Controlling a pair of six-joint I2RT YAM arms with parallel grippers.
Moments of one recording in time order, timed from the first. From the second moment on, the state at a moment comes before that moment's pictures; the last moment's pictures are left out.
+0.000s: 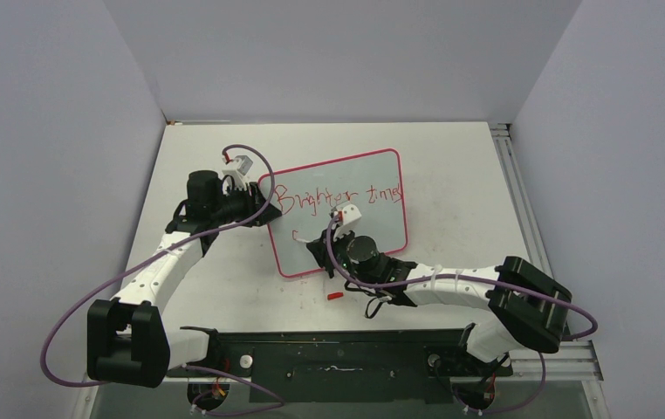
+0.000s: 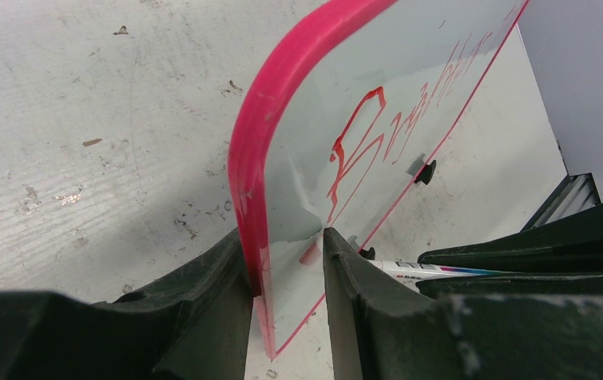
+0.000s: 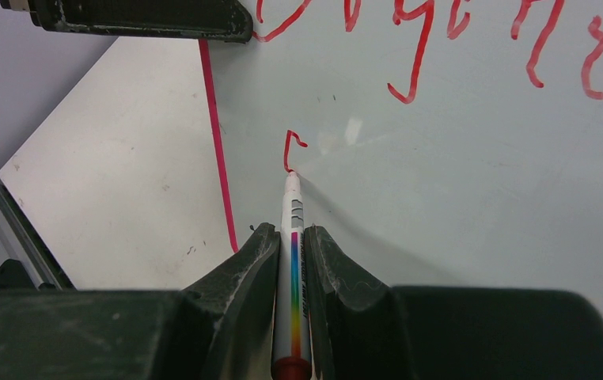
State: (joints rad) left arm -0.14 1.24 0.80 -0.12 0.60 -0.30; right arm 1.05 1.46 0.67 0.54 0.26 0.42
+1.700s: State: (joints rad) left arm -0.14 1.24 0.80 -0.12 0.60 -0.30; right arm 1.05 1.44 0.65 0.55 0.31 0.42
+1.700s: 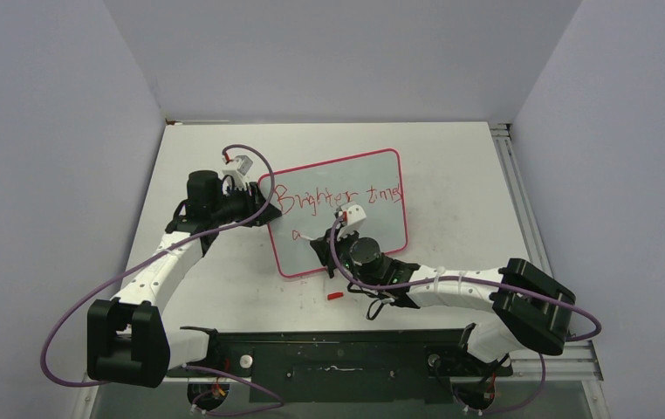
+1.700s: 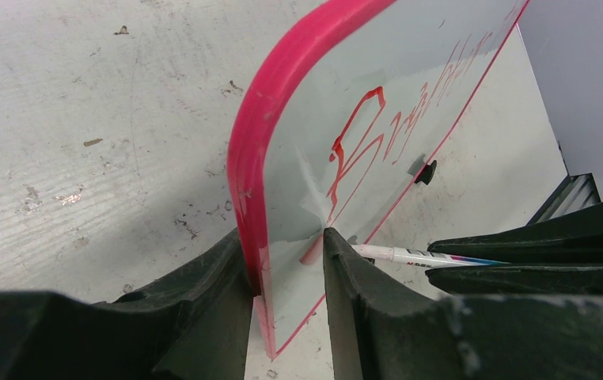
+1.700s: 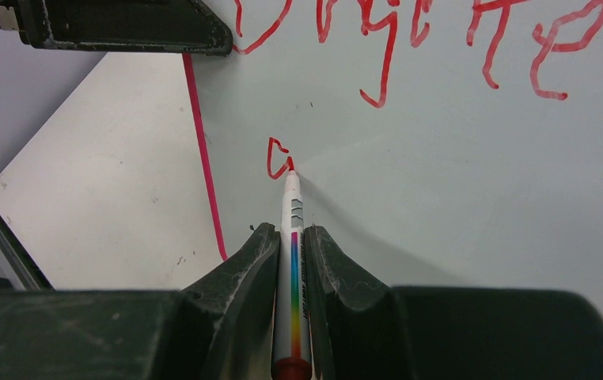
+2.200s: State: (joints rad) left arm -0.14 1.24 0.80 -0.12 0.60 -0.30; right arm 1.06 1.40 0.62 0.52 0.34 0.43
